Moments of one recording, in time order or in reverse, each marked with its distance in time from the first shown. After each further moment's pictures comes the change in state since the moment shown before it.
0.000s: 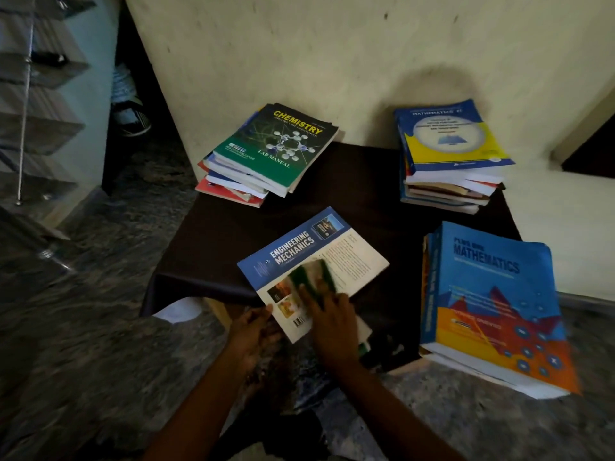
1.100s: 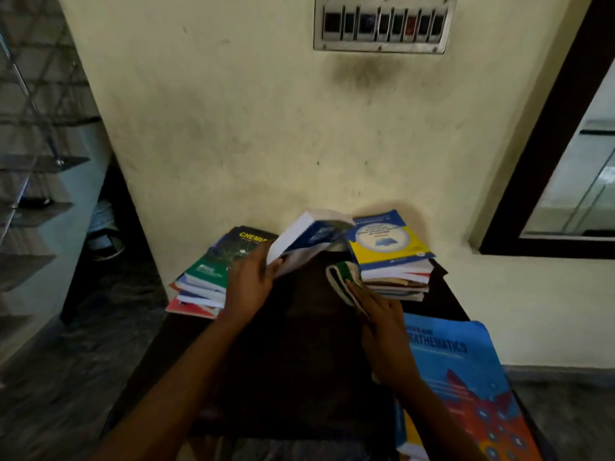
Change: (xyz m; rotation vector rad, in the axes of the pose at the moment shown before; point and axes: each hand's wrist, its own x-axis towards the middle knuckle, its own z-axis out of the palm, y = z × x) left_hand -0.058 0.187 0.153 0.955 -0.032 1.519; right_hand 0.063 0.071 -0.169 0.333 0.543 0.064
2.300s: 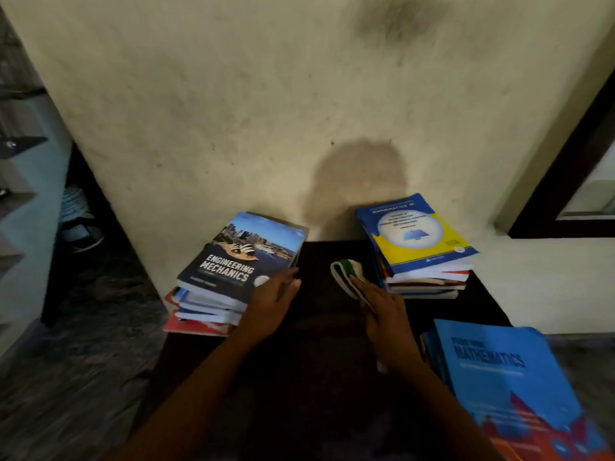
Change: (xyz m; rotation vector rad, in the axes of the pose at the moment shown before) left_hand 0.034 -0.084 0.035 -0.245 -0.436 -0.262; right_hand 0.061 0.007 0.081 -0.005 -0.123 0.184
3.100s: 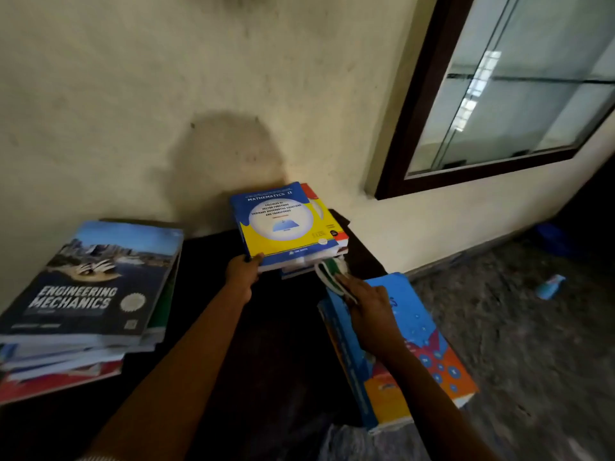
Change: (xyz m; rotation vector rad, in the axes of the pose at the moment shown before) left_hand 0.102 0.028 0.154 -0.640 -0.110 -0.579; right_hand -0.056 0.067 -0.086 -0.304 0.185 0.151
